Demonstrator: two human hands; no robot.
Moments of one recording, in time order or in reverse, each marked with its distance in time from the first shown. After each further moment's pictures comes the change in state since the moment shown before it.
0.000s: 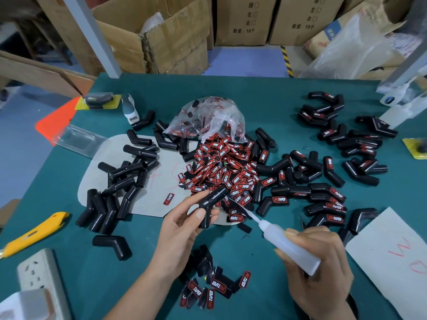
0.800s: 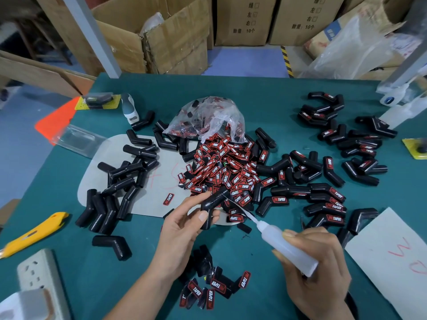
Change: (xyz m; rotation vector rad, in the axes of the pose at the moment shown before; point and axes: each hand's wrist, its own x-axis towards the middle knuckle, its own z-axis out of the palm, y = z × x) left_hand -0.001 0.001 0.002 0.045 -0.017 -0.012; right_hand -0.001 0.000 0.000 -0.008 -0.003 -0.006
